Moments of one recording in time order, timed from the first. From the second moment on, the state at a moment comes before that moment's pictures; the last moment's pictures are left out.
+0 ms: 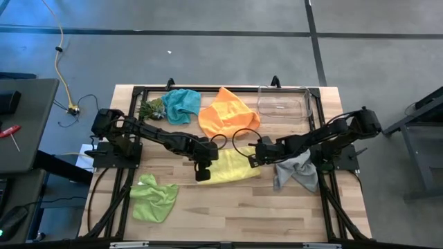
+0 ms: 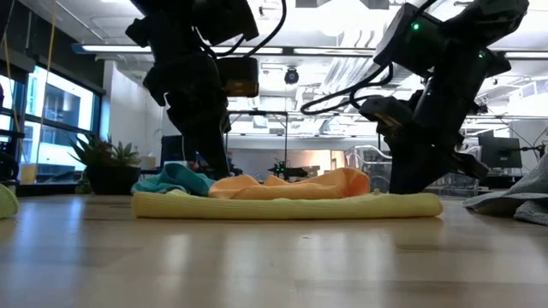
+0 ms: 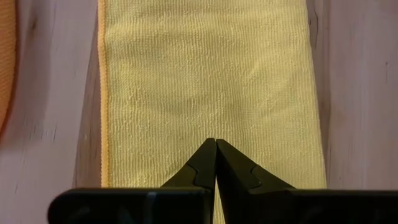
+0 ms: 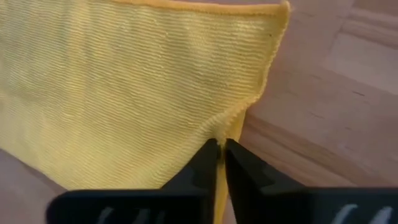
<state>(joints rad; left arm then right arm) 0.02 1.73 1.02 -0.41 0.01 -0.21 0.12 1.52 0.64 -0.20 0.10 1.27</state>
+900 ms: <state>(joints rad) 0.02 1.74 0.95 -0.40 0.02 -0.26 0.10 1.62 0.64 -0.10 0.06 1.28</state>
